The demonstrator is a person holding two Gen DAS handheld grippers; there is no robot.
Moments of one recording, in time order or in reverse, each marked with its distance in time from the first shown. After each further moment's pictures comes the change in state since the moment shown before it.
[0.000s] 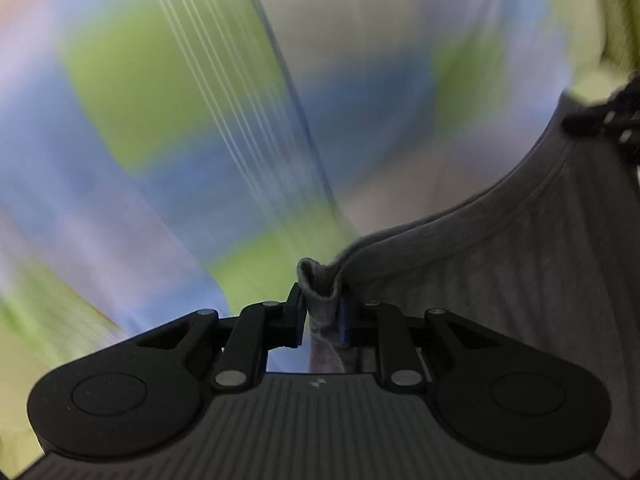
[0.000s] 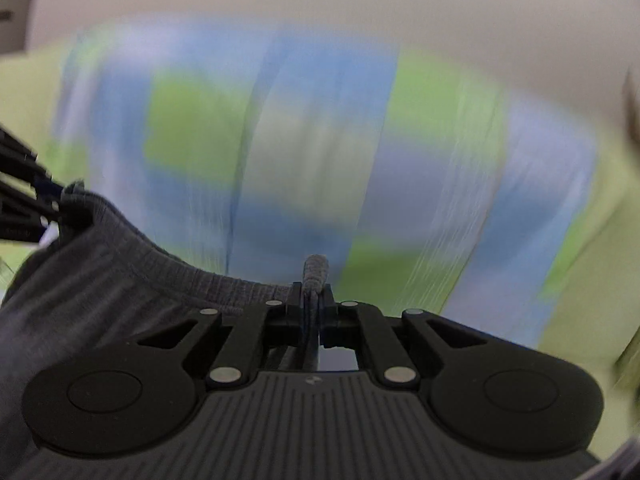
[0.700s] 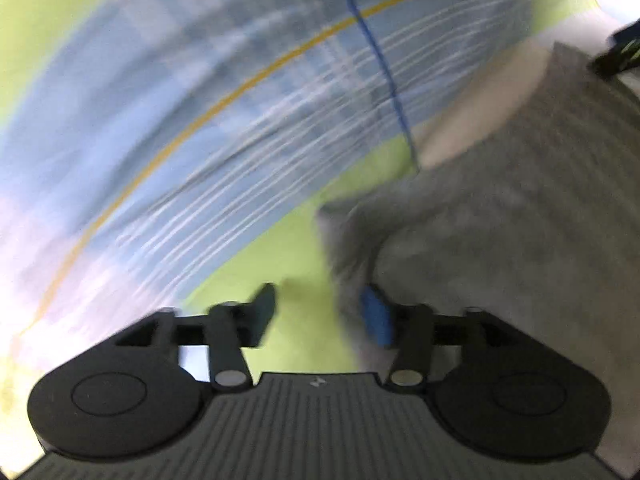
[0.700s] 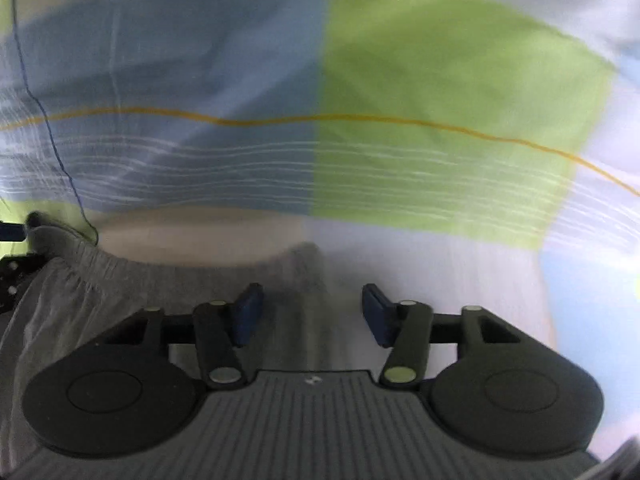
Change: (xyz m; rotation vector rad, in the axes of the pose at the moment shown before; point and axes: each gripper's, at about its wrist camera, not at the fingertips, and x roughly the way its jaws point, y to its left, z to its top) left arm 0.069 0.041 0.000 0.112 0.092 0.138; right arm 0.152 -0.053 -0.037 0.249 0.179 -0.034
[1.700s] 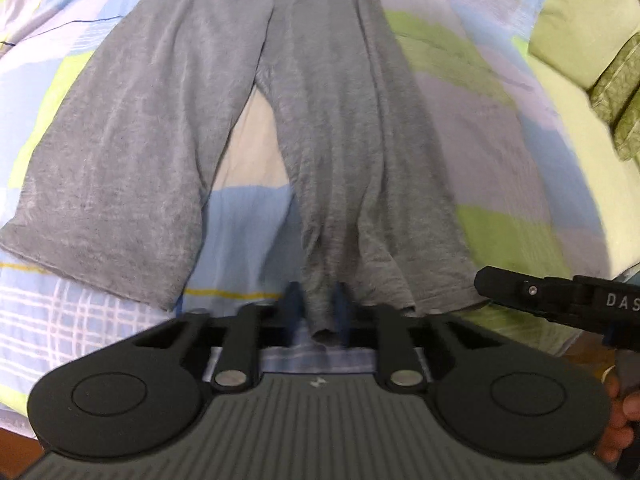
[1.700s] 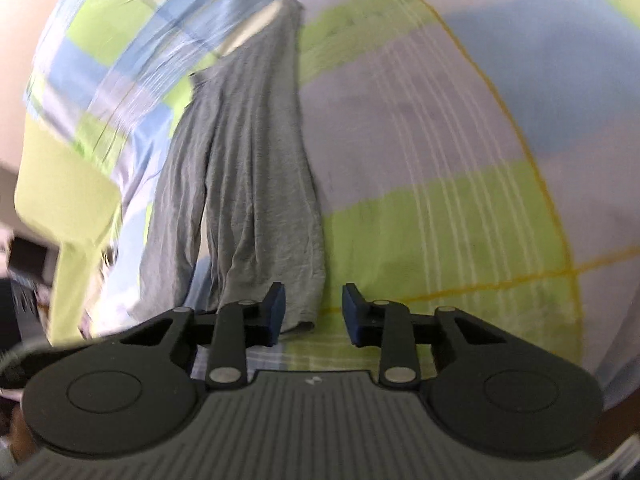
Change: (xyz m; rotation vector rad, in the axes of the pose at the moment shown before) left arm -0.224 -0.209 -0.164 -0.677 0.219 -0.490; right arm -0.211 -0.085 -0.276 0.539 0.330 0.495
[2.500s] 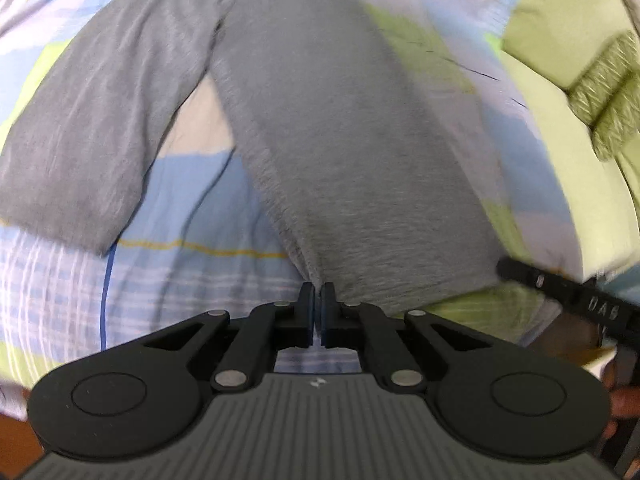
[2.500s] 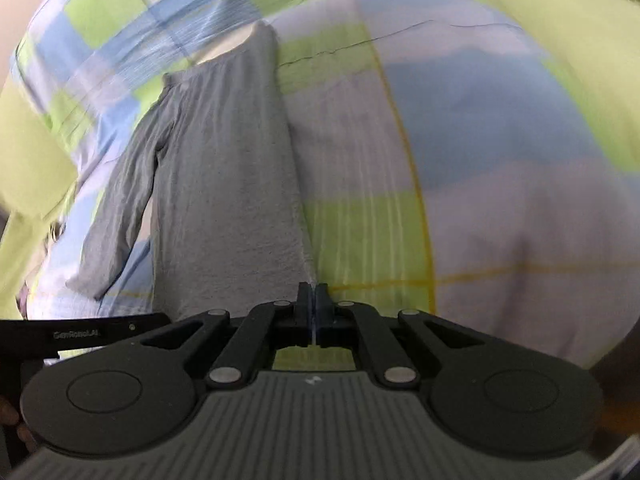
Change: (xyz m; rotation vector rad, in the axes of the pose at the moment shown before) left arm -0.003 -0.042 -0.017 0.019 -0.017 -0.065; right arm -0.055 -0.001 -0.011 -0.263 -0.151 -0.203
